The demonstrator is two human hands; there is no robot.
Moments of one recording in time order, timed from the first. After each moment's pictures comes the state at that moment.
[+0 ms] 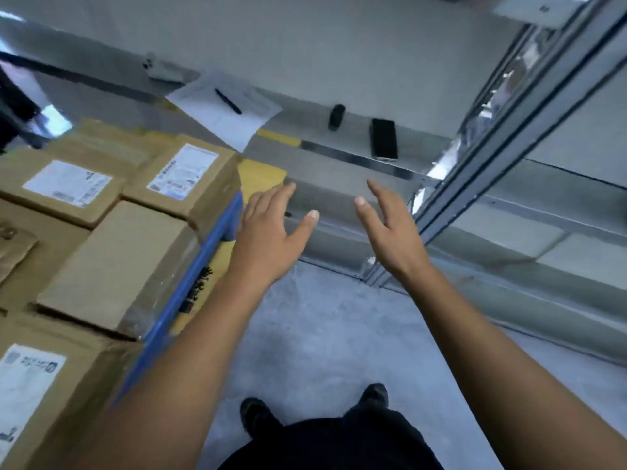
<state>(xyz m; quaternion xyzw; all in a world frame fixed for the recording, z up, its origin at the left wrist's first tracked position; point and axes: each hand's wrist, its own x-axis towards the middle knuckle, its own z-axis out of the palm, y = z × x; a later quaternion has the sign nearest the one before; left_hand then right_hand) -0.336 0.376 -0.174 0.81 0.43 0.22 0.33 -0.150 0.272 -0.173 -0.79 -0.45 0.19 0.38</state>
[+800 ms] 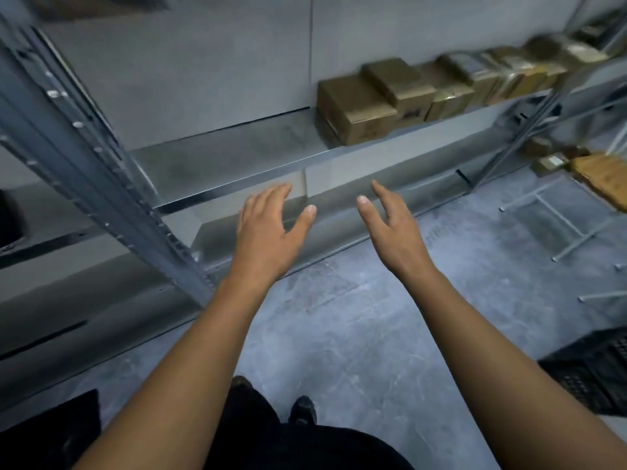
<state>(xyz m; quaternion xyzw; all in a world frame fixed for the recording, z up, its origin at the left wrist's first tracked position) 0.161 0.025 -0.176 0.92 0.11 0.10 0.37 0.215 -0.181 -0.176 -0.88 -0.08 0.03 0.46</state>
